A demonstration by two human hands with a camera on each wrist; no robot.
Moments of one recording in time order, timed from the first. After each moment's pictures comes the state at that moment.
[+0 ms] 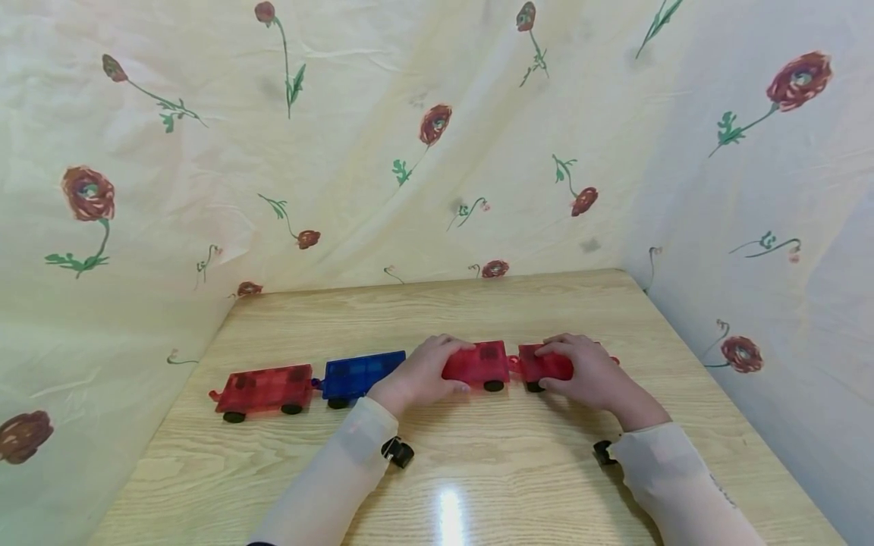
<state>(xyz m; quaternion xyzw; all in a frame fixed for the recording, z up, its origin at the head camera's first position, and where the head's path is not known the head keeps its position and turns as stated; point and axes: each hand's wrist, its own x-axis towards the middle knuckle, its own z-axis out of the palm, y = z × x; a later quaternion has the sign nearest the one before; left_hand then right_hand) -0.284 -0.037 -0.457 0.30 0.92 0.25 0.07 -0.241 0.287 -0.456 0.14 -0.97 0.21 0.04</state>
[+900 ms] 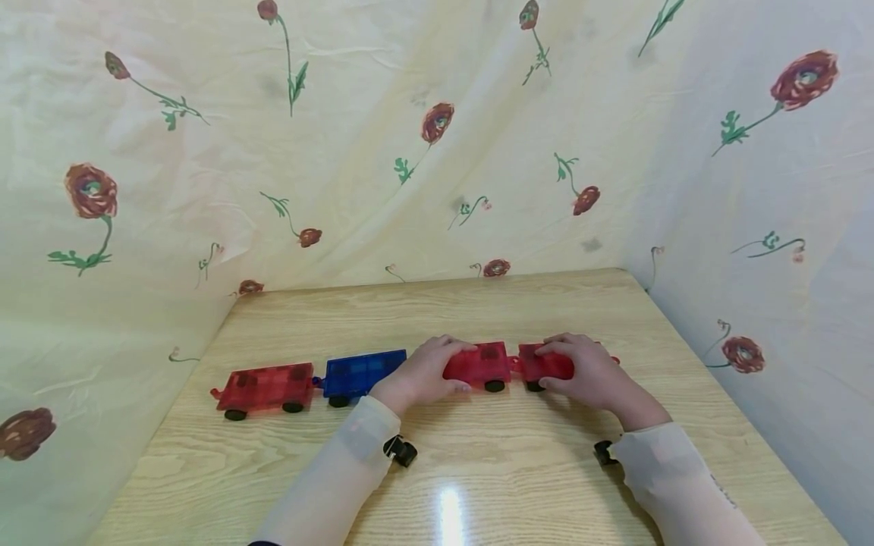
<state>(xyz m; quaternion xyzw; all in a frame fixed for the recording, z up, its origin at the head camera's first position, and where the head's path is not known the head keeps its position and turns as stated) -0.285 -0.037 -0.462 0.31 0.92 0.24 0.06 -0.242 0.285 -0.456 0.14 -0.97 0.22 0.04</state>
